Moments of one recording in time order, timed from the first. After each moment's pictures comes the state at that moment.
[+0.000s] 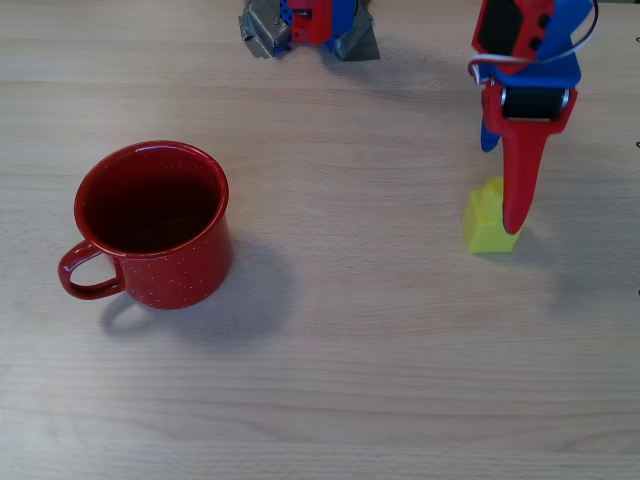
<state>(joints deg) -33.6 66.6 64.8 85.7 36.1</state>
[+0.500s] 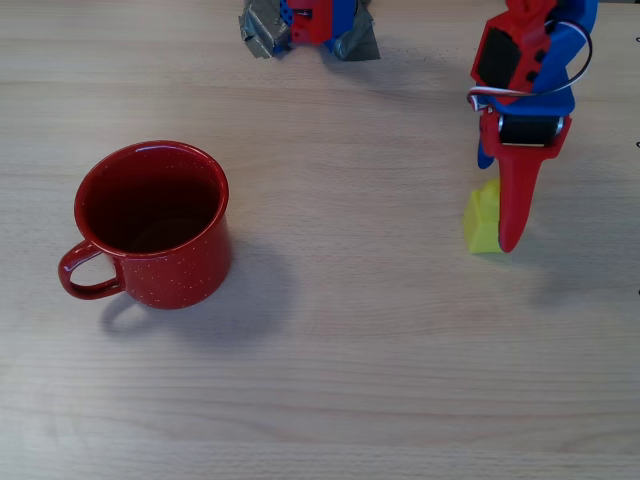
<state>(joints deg) -34.5 63.7 68.4 80.9 36.1</state>
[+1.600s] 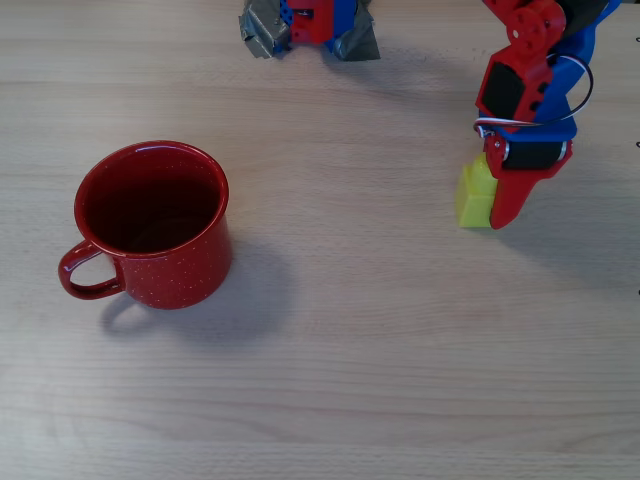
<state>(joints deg) -35.6 60.1 70.0 74.5 34.4</state>
